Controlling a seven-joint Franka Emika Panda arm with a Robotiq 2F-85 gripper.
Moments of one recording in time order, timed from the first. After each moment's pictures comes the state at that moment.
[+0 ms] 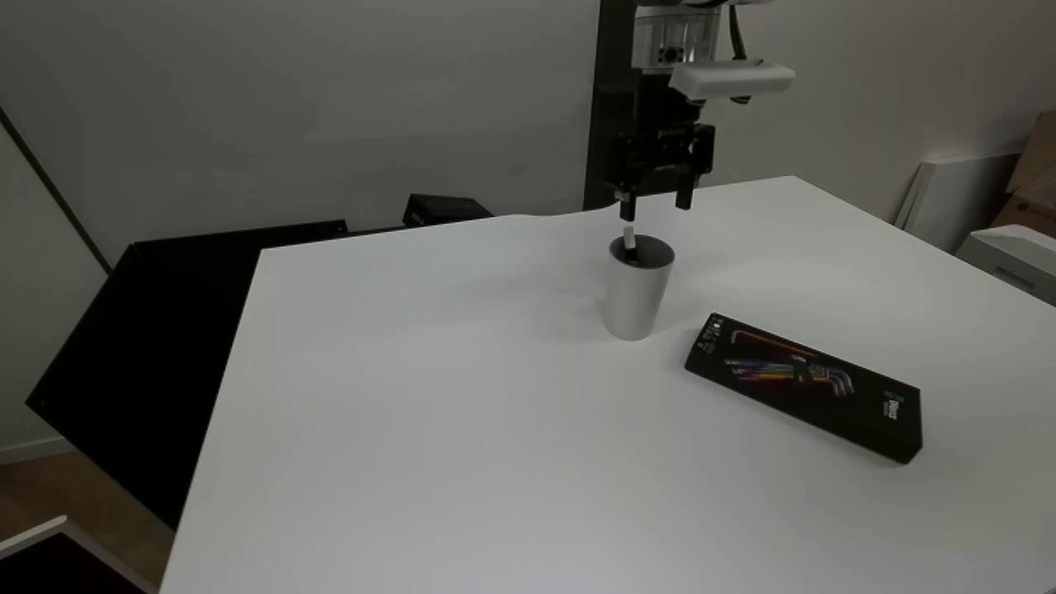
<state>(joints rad) 0.05 0.83 0.03 -1.25 0.02 1.94 -0.05</state>
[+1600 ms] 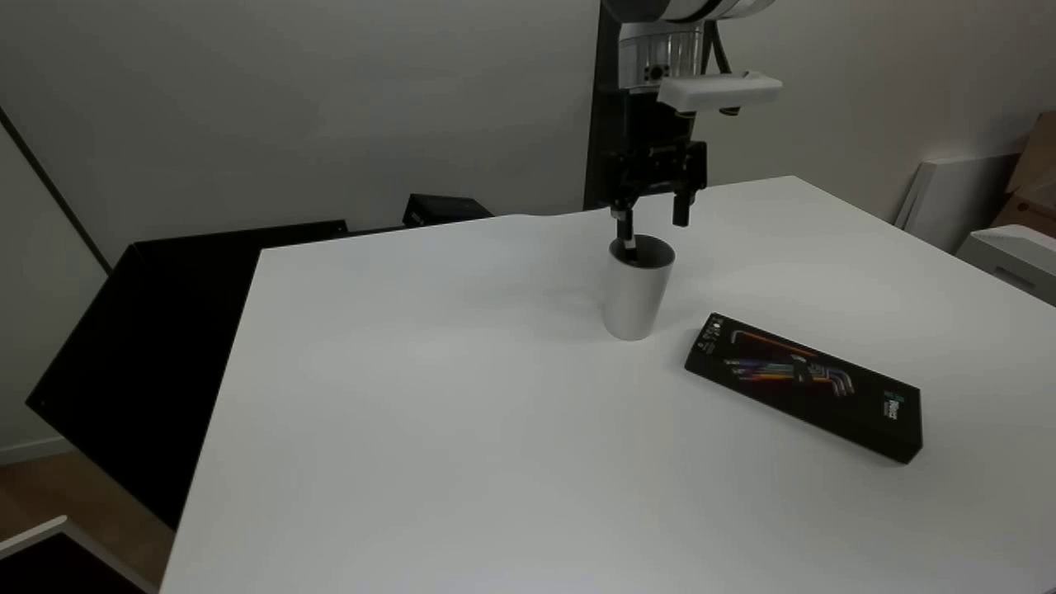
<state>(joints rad) 0.07 0.89 0.03 -1.17 0.01 1.83 -0.04</state>
